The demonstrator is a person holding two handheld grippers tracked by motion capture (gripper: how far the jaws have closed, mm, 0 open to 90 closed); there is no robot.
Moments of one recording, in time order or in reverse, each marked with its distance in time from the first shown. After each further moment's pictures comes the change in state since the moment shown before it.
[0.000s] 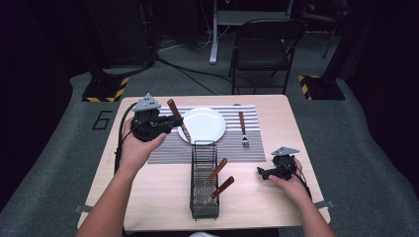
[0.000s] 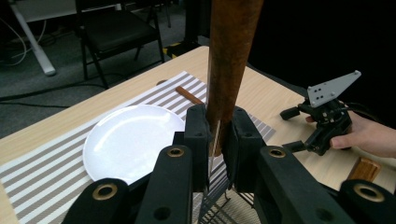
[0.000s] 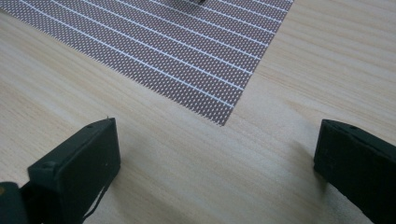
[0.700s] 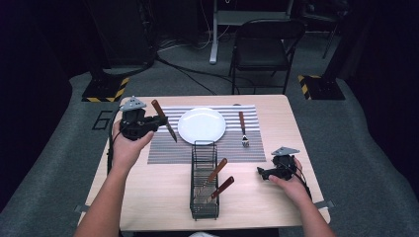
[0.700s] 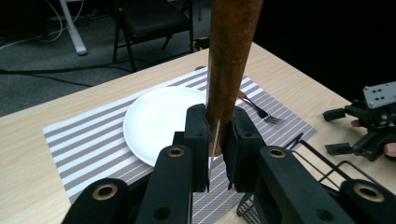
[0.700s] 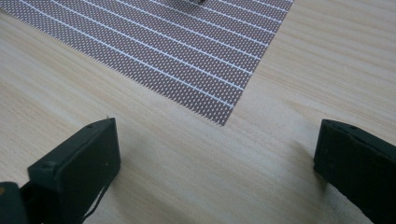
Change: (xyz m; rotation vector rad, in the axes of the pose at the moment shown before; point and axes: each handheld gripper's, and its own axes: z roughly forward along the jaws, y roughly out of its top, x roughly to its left) left arm 0.044 -0.030 0.003 0.007 0.102 -0.095; right arm 0.000 0.000 0.000 0.000 0.000 0.001
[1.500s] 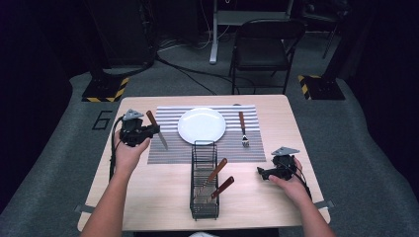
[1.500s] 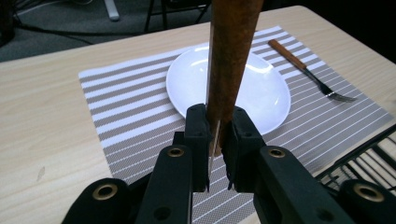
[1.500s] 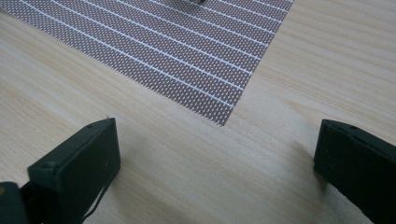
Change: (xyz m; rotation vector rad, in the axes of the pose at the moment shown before) left arm 0.044 -0.057 0.035 0.085 0.138 -0.096; right arm 0.000 0.000 0.000 0.000 0.000 0.000
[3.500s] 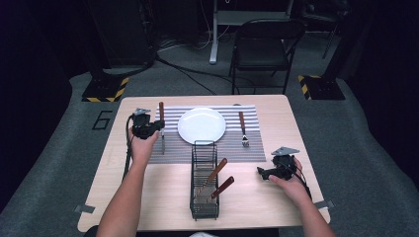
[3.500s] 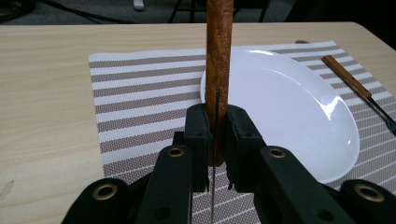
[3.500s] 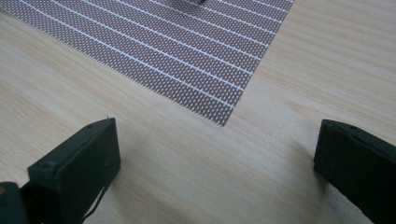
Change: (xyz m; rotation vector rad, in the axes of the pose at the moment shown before) left arm 0.033 -0.009 0.078 -0.029 0.055 -0.172; right arm 0.000 0.000 0.000 0.001 0.001 0.000
